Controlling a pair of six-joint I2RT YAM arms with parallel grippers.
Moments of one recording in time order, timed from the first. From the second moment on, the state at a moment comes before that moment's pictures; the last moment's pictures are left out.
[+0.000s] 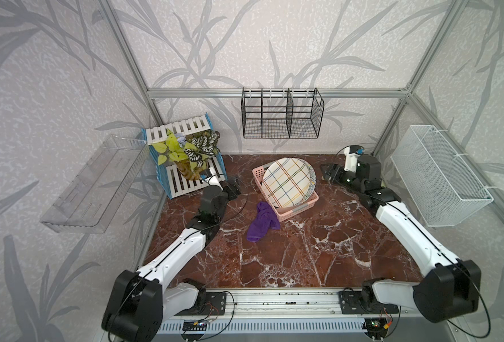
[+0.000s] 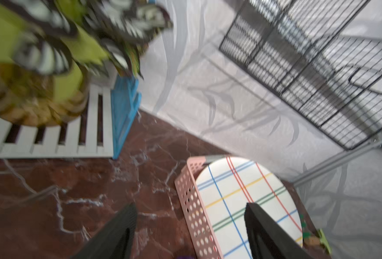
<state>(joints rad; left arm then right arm) -0.33 1.23 0.67 0.26 -0.13 -0.68 0.21 1.39 1.13 -0.24 -0.25 0.52</state>
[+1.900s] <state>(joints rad) -0.71 1.48 0.67 0.10 -0.23 -0.57 0.39 1.50 1.13 -0.13 -0.31 0.70</state>
